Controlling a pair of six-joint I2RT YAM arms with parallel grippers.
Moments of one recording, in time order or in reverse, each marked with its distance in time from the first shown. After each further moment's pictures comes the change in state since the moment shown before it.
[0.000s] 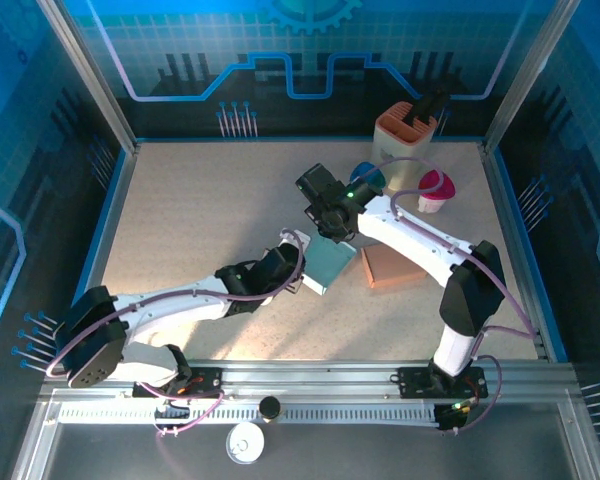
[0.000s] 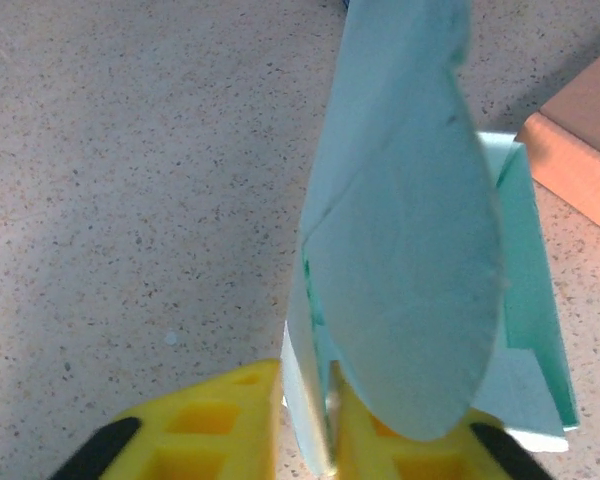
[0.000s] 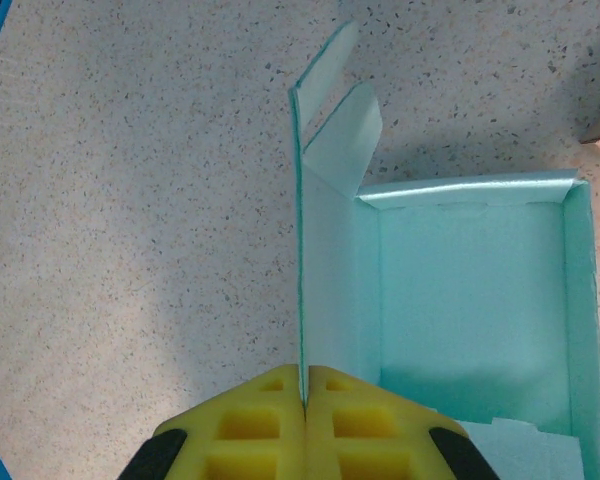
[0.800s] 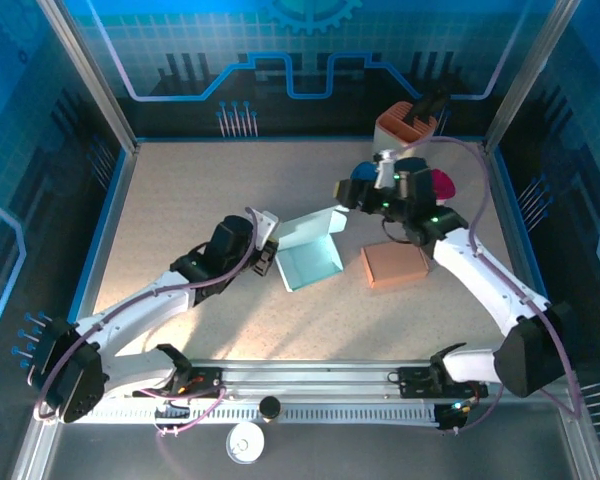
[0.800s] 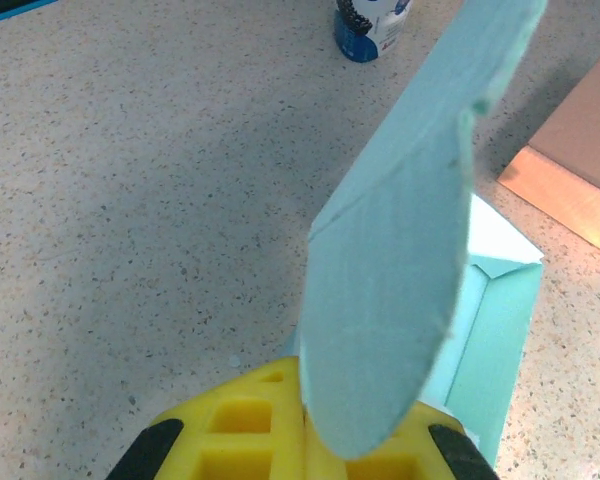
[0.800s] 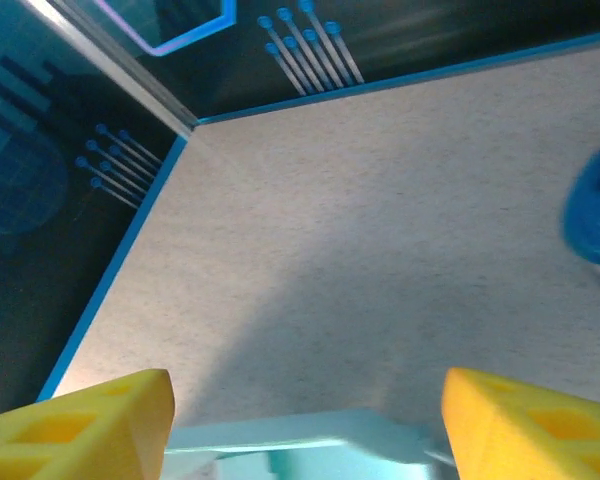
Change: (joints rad) left arm 0.343 -0.192 -0.070 0.012 0.445 0.240; right arm -0.401 -0.452 -0.535 0.718 -0.604 -1.075
